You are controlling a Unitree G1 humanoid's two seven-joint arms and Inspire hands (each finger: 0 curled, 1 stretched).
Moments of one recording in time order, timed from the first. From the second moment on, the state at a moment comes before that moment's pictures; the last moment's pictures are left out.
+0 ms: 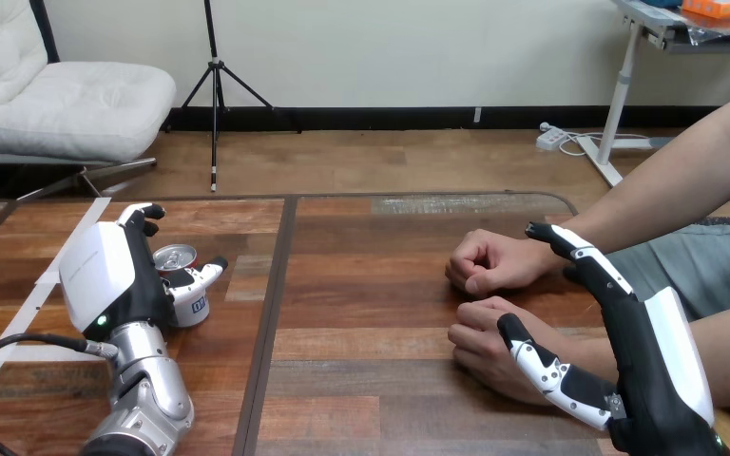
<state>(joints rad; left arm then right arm) -0.63 0.26 -0.20 1.30 0.45 -0.23 0.81 0.40 -0.16 0.00 -0.28 -0.41 -0.37 -0.09</state>
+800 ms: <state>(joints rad) -0.63 0.26 -0.22 1.30 0.45 -0.23 0.81 0.39 -0.16 0.00 -0.28 -0.41 -0.37 -0.09</state>
